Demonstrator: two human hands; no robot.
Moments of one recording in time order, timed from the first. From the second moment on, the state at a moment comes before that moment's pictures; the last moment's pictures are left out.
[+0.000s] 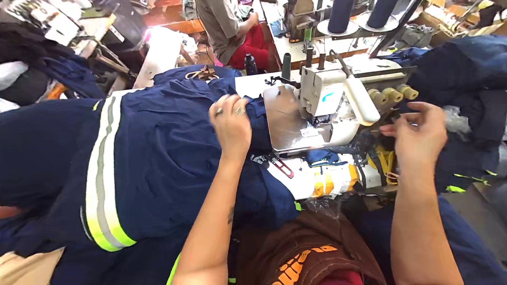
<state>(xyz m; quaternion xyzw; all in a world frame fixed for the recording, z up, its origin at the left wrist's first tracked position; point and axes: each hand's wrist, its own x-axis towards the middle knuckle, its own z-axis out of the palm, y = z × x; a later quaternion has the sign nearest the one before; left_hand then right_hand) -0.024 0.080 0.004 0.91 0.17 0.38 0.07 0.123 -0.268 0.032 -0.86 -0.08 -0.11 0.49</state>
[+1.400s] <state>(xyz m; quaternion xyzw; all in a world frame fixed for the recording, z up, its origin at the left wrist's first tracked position) 0.026 -0.005 0.003 0.95 0.12 0.20 0.19 0.284 -0.224 0.082 -0.96 -0.14 0.16 0.17</state>
